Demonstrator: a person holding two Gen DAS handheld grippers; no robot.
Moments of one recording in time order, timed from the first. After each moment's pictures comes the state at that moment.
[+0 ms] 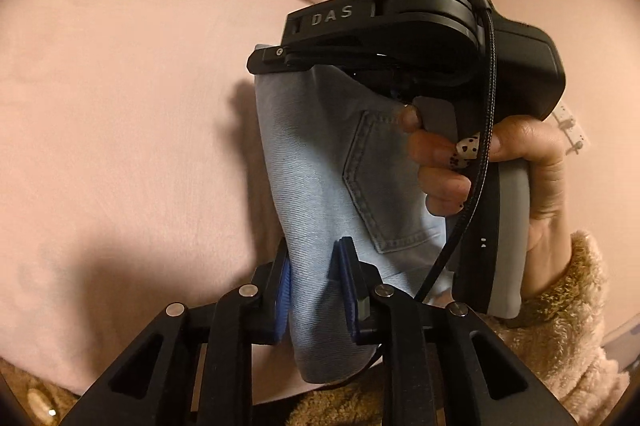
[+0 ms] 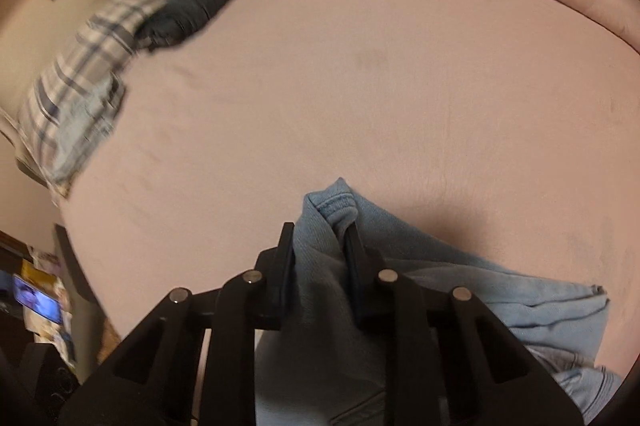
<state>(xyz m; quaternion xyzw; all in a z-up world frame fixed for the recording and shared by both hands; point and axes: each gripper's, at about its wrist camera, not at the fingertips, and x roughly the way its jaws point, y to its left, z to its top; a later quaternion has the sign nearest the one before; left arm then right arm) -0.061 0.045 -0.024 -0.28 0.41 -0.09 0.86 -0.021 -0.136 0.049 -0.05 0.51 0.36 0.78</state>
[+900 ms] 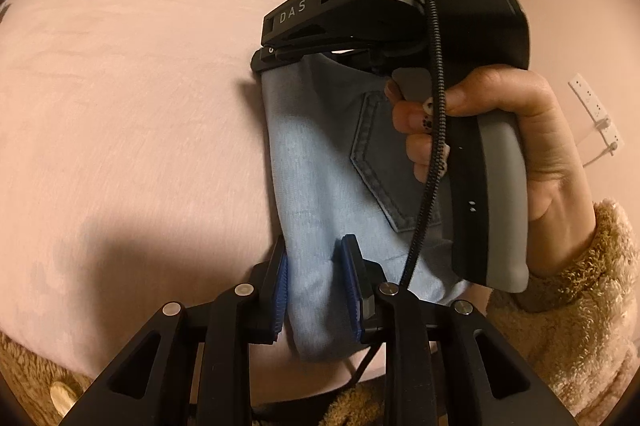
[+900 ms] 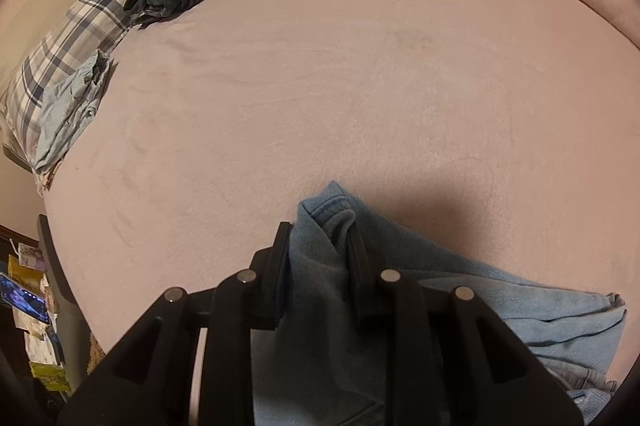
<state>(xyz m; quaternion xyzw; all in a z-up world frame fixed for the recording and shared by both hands) -0.073 0.026 -0.037 -0.27 0.45 -0.03 0.85 -0.018 -0.072 0.011 -0.10 0.54 0.35 0.76</state>
